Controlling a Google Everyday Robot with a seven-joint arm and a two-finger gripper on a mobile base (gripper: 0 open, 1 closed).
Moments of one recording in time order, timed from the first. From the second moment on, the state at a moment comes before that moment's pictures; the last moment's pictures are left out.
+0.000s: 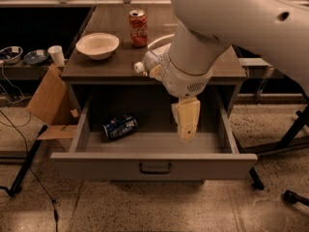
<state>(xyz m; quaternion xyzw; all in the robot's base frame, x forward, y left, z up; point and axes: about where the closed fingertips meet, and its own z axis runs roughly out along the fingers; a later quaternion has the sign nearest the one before) 0.477 -0.039 0.874 -0.81 0.57 0.00 0.14</state>
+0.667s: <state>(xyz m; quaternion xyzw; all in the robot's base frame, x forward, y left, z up) 0.483 -0.039 0.863 -0.82 0.55 -0.01 0.16</state>
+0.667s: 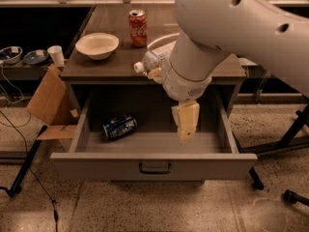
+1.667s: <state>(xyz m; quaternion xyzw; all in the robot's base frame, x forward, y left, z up) 0.550 0.115 0.803 -0.90 0.39 -0.04 0.20</state>
